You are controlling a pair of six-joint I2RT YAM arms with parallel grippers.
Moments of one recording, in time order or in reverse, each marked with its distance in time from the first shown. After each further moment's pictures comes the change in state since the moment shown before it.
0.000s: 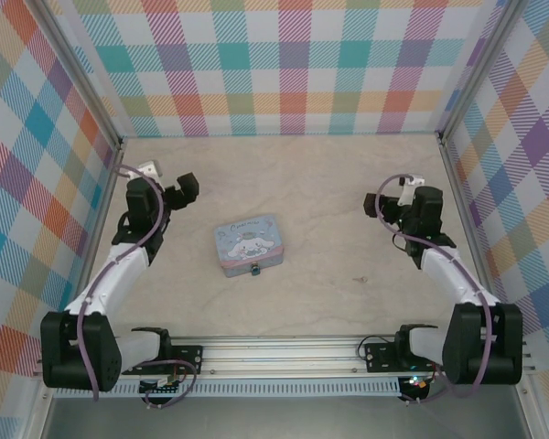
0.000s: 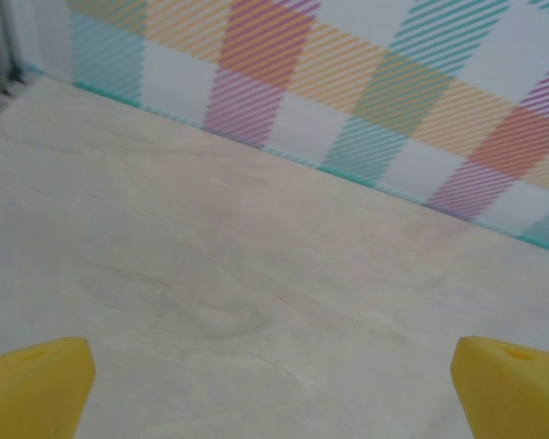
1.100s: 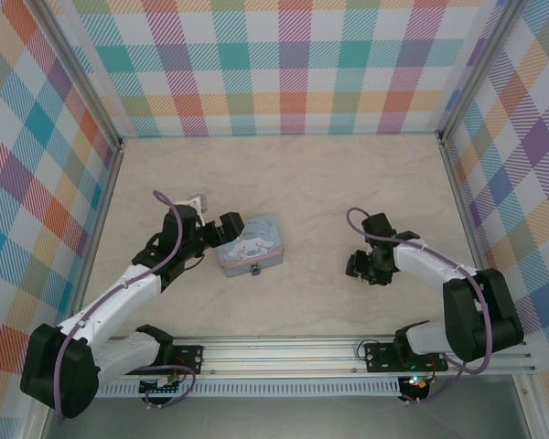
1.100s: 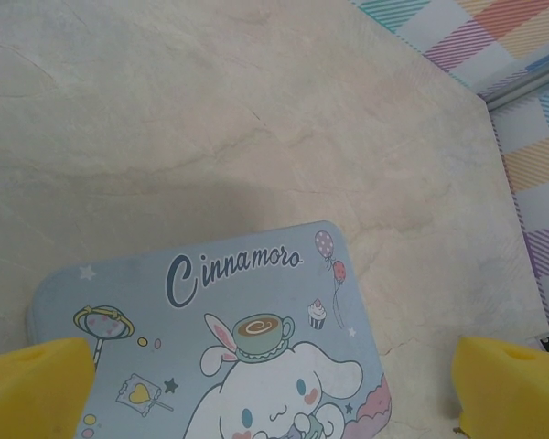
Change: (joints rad) left arm -0.345 -0.105 -0.130 -0.161 0.113 -0.260; right arm 0.312 0.192 -0.004 -0.664 0.098 0.332
